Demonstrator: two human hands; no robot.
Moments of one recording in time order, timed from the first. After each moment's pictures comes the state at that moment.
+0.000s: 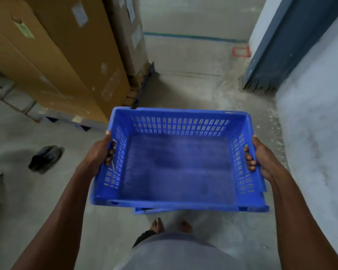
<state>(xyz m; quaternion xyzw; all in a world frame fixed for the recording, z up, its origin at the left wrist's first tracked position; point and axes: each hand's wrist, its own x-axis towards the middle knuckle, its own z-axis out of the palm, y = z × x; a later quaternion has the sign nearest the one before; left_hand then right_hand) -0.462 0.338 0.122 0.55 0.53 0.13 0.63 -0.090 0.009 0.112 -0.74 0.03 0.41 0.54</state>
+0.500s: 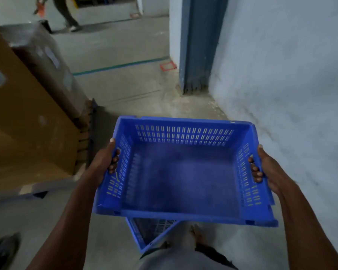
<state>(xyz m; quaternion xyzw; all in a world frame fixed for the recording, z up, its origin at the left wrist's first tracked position) -0.365 0.372 0.148 0.65 0.37 0.01 0.66 -0.204 -0.095 0.143 -0.72 0.18 0.24 0.63</state>
